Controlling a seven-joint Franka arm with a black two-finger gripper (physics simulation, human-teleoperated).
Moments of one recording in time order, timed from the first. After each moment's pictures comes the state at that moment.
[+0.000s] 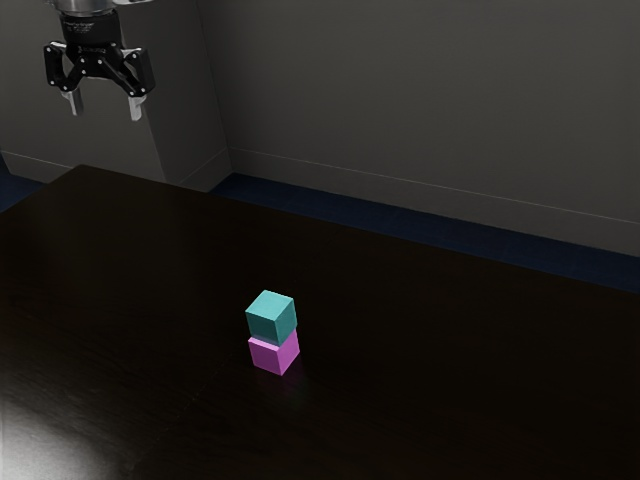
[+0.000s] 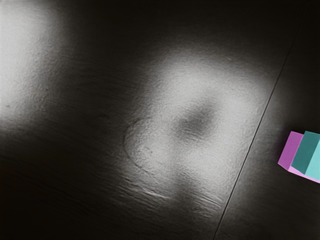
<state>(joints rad) -0.32 0.19 0.56 -1.15 0.01 1.24 -0.12</state>
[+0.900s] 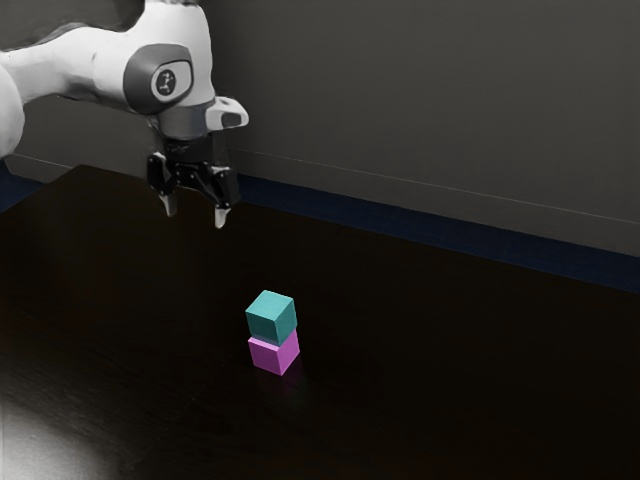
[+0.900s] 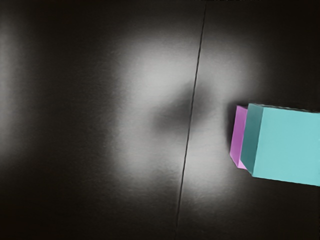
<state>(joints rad) -0.38 0.10 0.39 -1.68 0.04 1.65 -0.12</state>
